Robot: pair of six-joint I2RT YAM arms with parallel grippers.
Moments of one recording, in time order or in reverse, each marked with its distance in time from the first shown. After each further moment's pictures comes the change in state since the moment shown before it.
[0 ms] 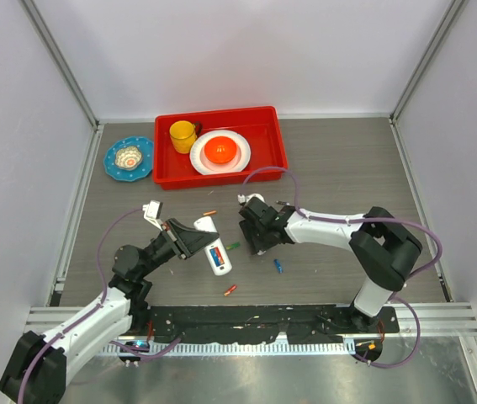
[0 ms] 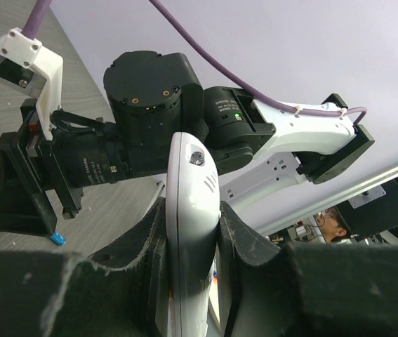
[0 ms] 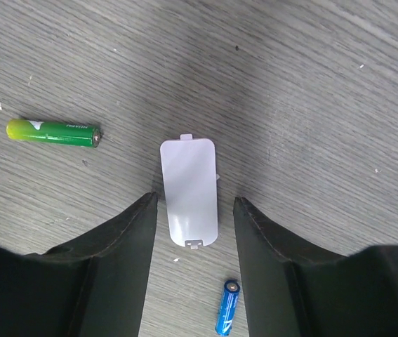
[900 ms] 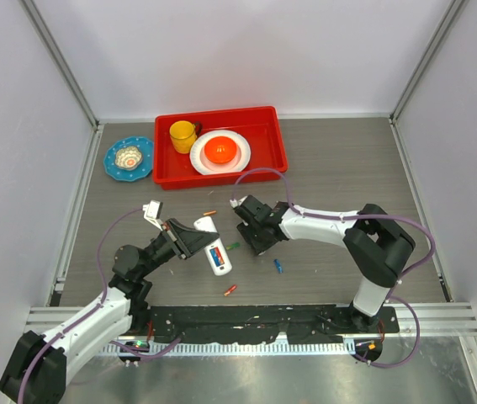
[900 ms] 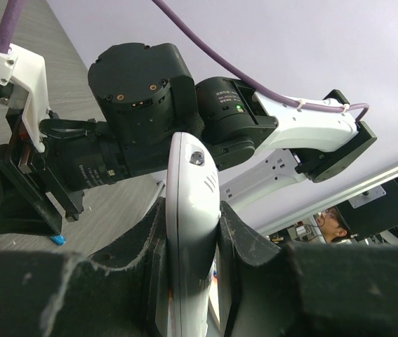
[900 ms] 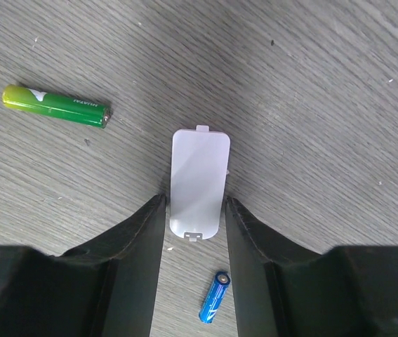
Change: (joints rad) left arm 0.000 0.003 0.000 0.000 0.000 0.000; right arm 0.004 0.055 0.080 -0.107 -0.044 -0.148
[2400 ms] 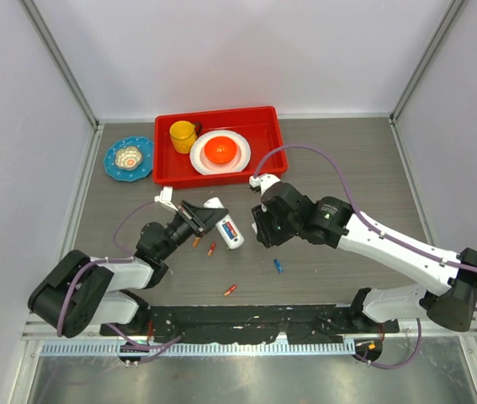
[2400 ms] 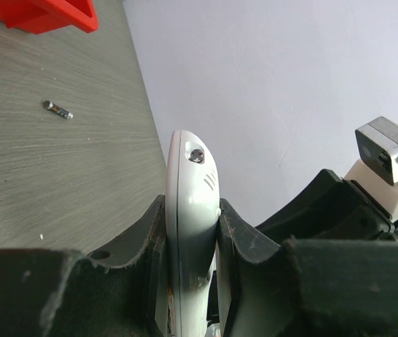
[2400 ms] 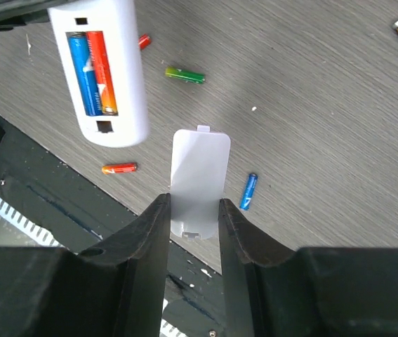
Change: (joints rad) left arm -0.025 0.621 0.116 0.327 -0.225 -0.041; right arm 0.077 -0.490 0.143 -0.322 0.027 0.122
